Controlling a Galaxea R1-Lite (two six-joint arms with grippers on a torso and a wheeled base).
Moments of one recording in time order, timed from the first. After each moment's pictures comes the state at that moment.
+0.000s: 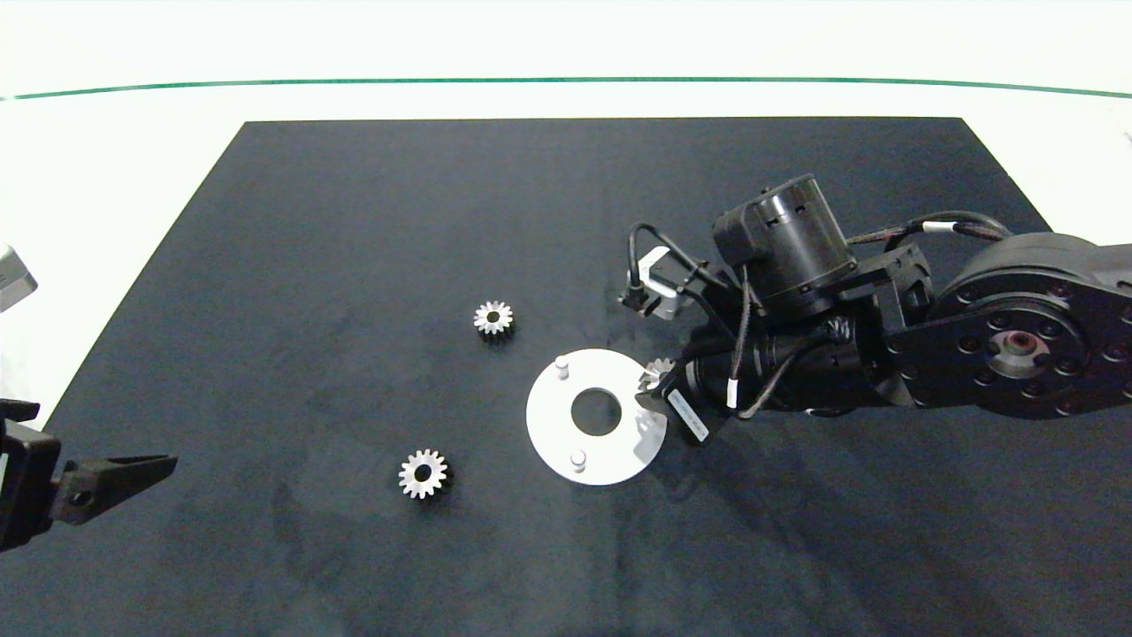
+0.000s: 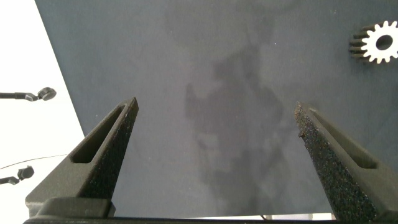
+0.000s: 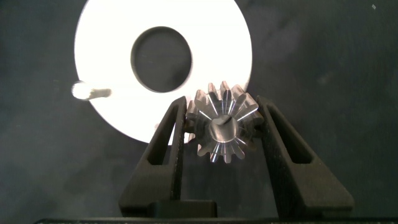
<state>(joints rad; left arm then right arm) -0.11 1.06 -1.02 0.60 0.16 0.20 0.70 1.84 -1.41 0.27 -0.13 -0.25</state>
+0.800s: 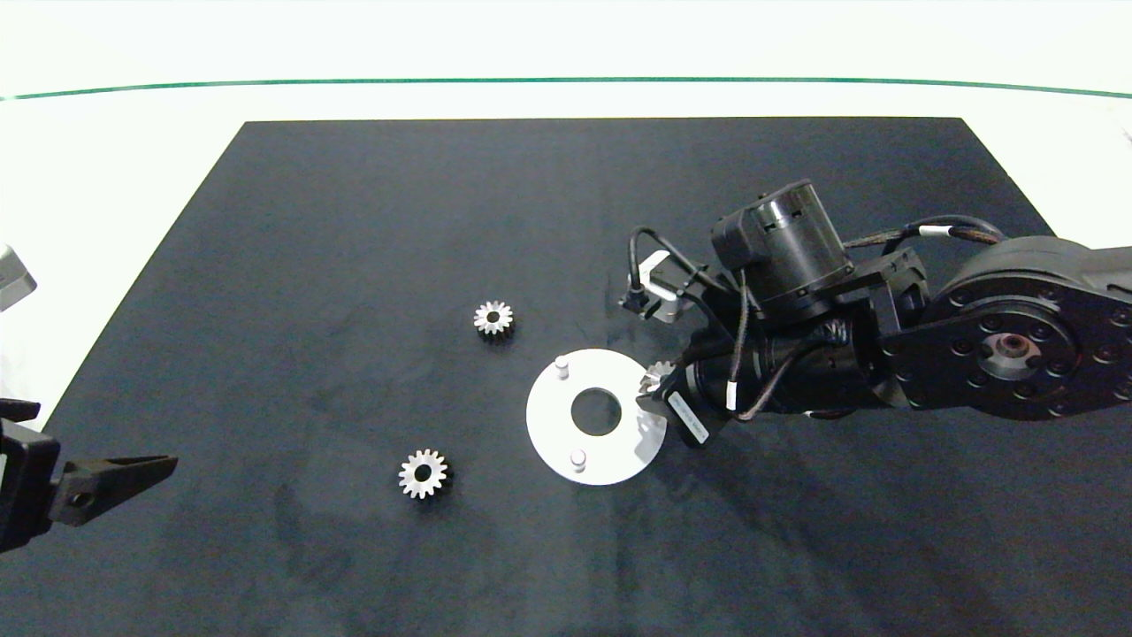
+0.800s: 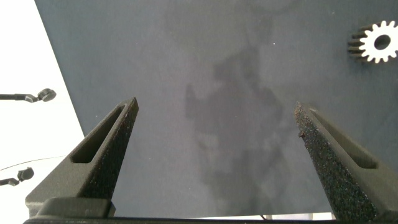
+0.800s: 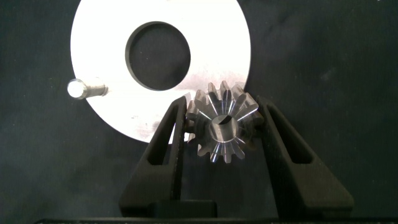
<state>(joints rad) -0.12 1.06 -1.02 0.60 0.16 0.20 0.70 1.85 -1.41 0.27 -0.13 -0.25</state>
